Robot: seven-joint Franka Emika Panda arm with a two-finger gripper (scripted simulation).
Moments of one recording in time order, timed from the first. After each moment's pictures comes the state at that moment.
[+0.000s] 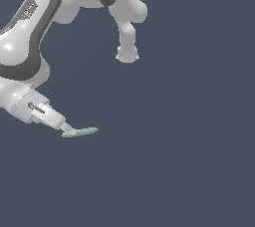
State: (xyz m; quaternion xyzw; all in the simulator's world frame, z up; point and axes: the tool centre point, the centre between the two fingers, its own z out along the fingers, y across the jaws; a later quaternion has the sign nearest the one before) arm 0.125 -0.177 0.215 -0.85 0.25 -0.05 0.46
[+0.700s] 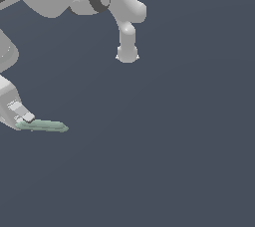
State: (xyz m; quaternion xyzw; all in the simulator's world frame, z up) arm 0.147 -0.240 0.318 -0.83 0.15 -0.18 0.51
